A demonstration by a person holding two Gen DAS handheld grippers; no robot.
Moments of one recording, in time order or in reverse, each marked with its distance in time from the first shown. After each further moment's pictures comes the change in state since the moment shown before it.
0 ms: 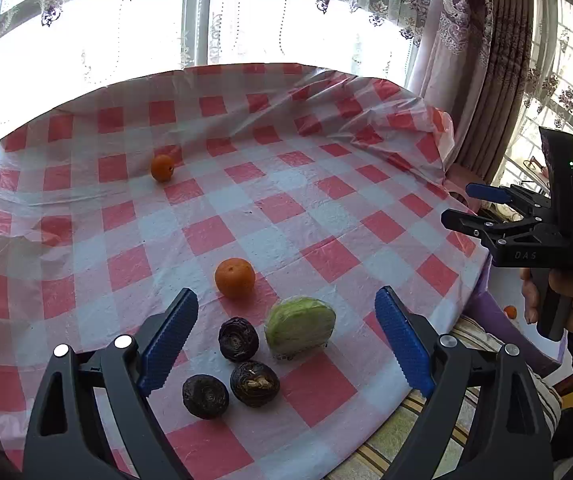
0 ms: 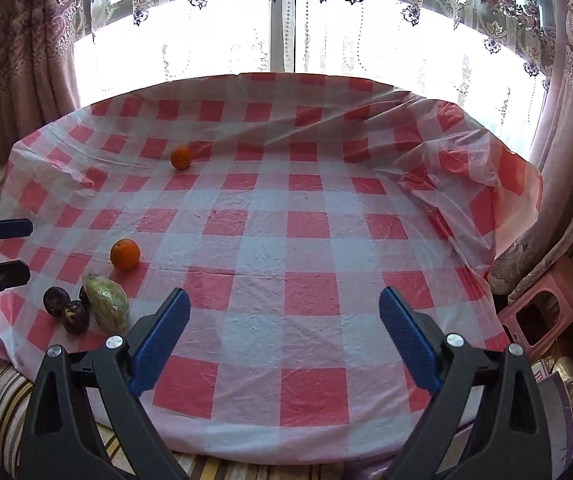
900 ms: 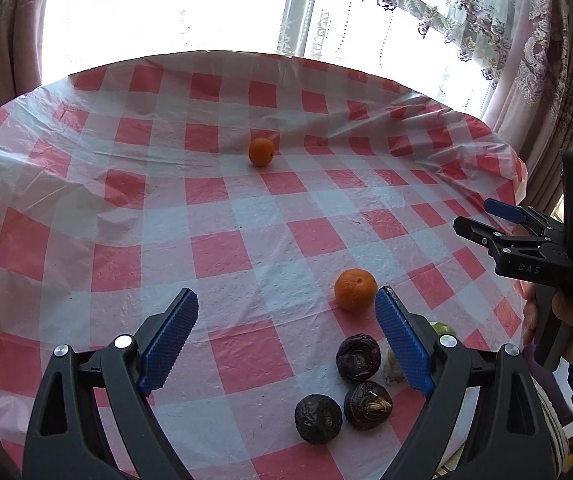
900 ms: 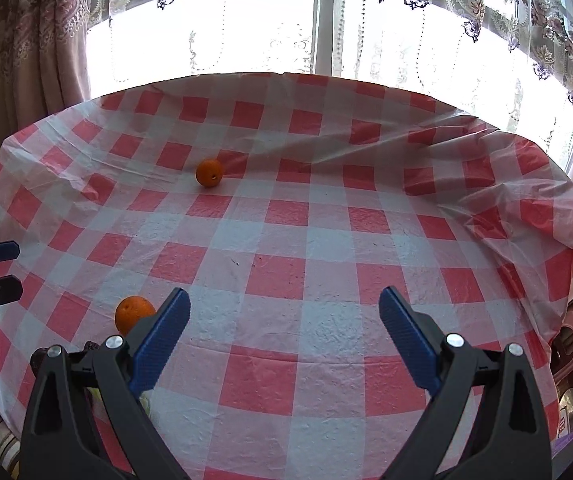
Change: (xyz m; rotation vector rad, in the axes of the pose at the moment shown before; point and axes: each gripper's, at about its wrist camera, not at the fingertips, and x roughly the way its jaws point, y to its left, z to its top) left arm 0.015 0.102 -0.013 -0.238 -0.032 0.141; right arm 0.096 0.070 0.057 -0.081 -0.006 0.031
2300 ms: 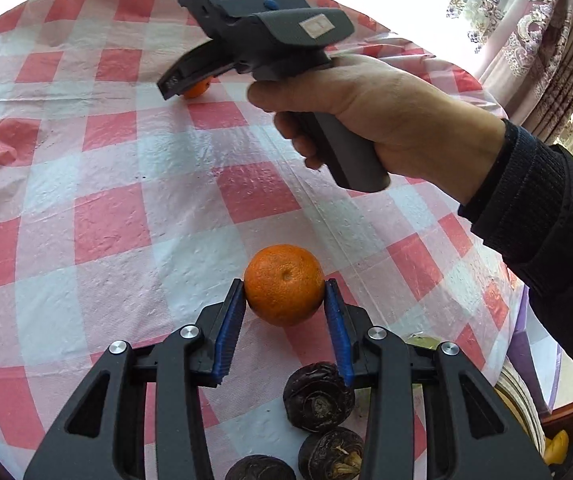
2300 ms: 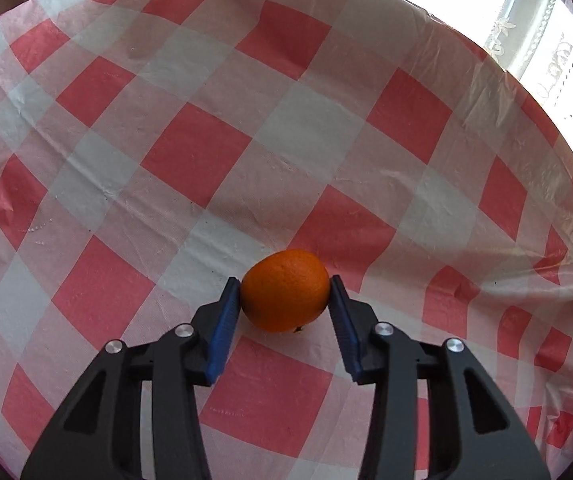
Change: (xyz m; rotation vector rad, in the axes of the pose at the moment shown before) left arm 0.089 -0.026 -0.001 0.008 0.207 -0.185; right arm 0.254 0.122 0.141 -0.324 0.212 0.069
